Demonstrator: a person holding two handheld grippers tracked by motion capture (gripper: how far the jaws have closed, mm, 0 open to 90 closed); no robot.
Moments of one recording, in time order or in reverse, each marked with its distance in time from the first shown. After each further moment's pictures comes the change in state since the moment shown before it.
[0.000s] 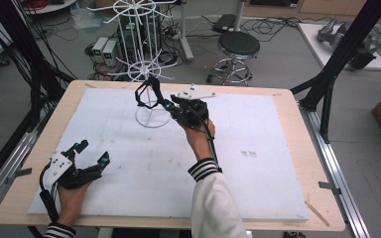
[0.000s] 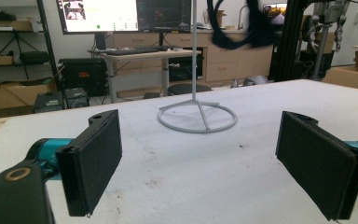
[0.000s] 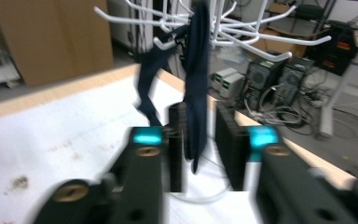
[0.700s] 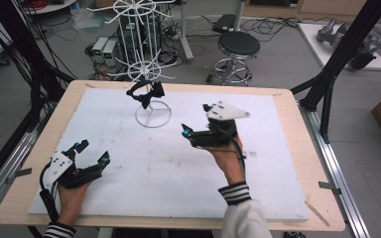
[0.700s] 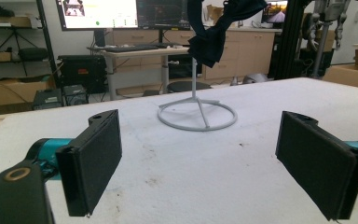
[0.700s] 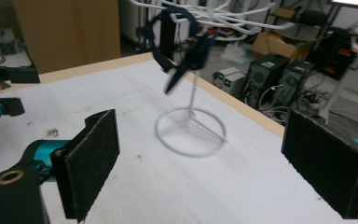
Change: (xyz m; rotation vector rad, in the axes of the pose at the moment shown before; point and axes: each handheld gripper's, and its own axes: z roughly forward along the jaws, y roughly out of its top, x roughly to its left) left arm 0.000 0.000 0.000 0.006 -0.001 -0.004; right arm -0.012 -0.029 -0.089 -0.028 0.029 -0.039
